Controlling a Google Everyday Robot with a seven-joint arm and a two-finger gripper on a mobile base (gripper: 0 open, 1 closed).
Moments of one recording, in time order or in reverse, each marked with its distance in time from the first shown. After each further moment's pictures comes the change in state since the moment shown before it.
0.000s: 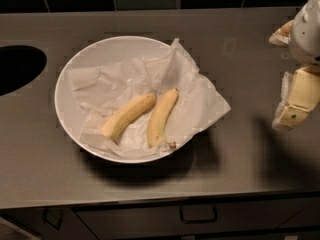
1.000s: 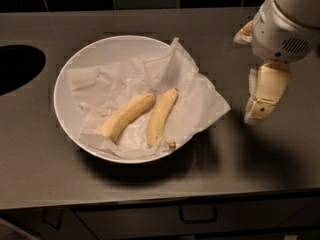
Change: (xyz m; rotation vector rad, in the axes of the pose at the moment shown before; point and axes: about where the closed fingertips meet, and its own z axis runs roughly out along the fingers) arm -0.044 -0.007 0.023 -0.048 -0.028 -0.129
